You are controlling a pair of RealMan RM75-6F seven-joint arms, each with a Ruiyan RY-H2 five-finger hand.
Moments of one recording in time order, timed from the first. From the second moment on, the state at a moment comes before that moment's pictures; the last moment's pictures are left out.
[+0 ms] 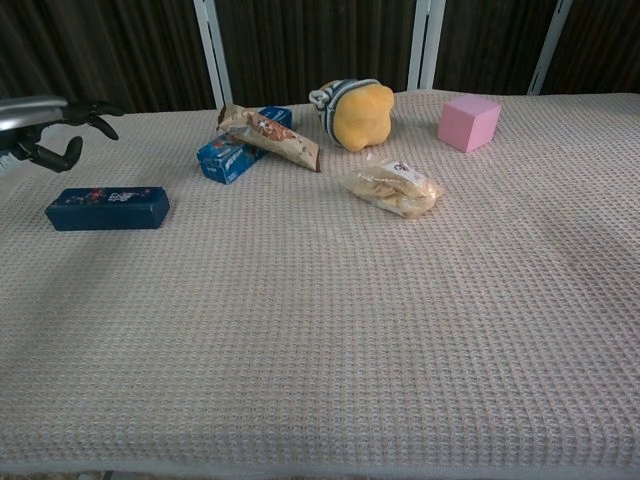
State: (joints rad) left arm -0.74 -1.40 -0.19 -1.01 1.40 0.73 -0.40; right arm 0.11 -1.14 0.05 -1.62 -1.47 1.40 -0.14
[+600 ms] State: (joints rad) left arm -0.80 -1.52 -0.09 -0.74 1.41 0.56 -0.54; right arm 0.11 -1.16 0.05 -1.62 -1.46 1.41 -0.17
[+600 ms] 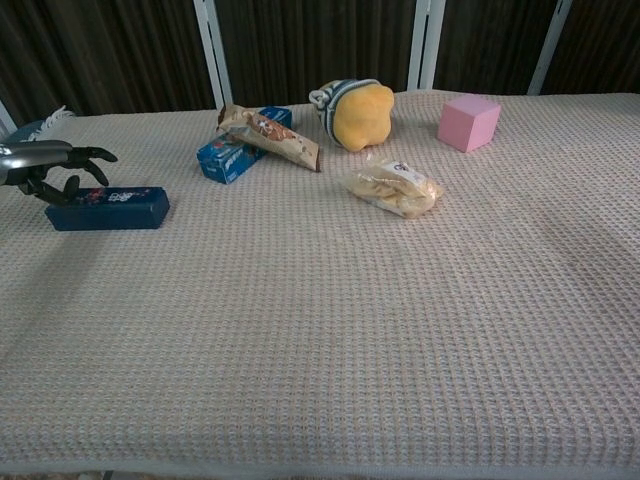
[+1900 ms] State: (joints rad) left arm -0.70 -1.26 0.01 -1.42 1.45 0.74 -0.21; right arm 0.07 -1.10 0.04 -1.64 -1.53 1.49 -0.05
